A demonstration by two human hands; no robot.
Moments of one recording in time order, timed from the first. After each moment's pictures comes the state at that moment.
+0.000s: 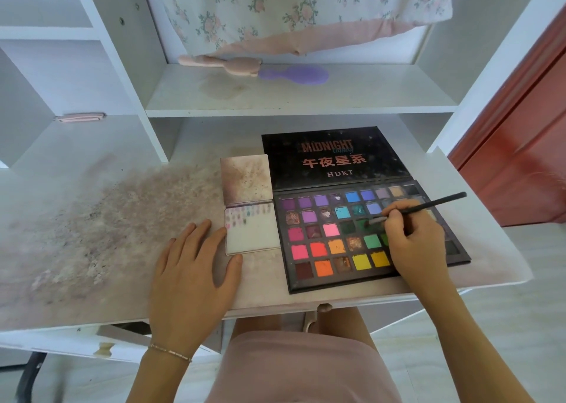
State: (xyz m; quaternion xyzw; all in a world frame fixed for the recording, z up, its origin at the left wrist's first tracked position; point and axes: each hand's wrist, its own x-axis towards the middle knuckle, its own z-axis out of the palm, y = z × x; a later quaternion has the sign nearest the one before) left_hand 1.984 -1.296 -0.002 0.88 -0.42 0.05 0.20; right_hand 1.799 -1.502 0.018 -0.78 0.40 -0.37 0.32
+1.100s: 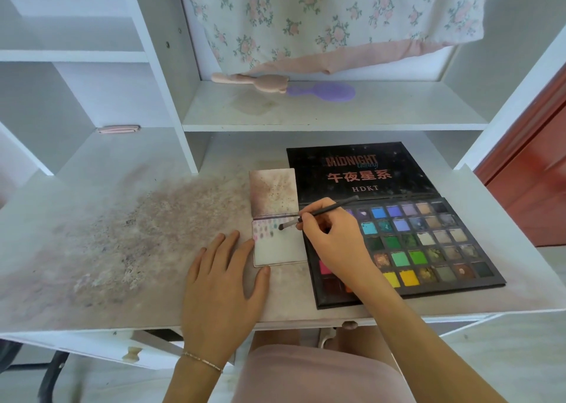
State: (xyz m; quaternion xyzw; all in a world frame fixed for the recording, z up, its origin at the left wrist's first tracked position) left_hand 1.985 -1.296 -0.001 0.89 -0.41 0.05 0.18; right_hand 1.907 -1.456 0.022 -0.78 0.27 -0.28 0.50
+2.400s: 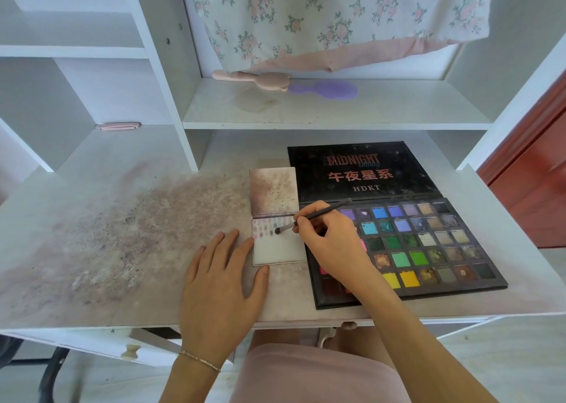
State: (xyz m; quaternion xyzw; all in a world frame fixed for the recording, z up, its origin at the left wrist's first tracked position) left_hand 1.984 -1.297 -0.001 0.89 -0.41 0.05 0.19; right_hand 1.906 -1.456 0.020 -0.79 0.25 -0.24 0.50
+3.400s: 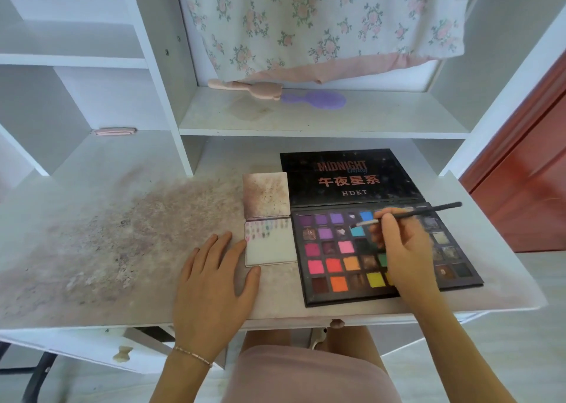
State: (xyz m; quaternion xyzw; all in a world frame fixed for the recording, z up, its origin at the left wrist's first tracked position) left_hand 1.984 -1.295 0.000 0.89 -0.42 0.04 0.19; right_hand 1.828 -1.487 0.025 -0.71 0.34 -0.40 0.47
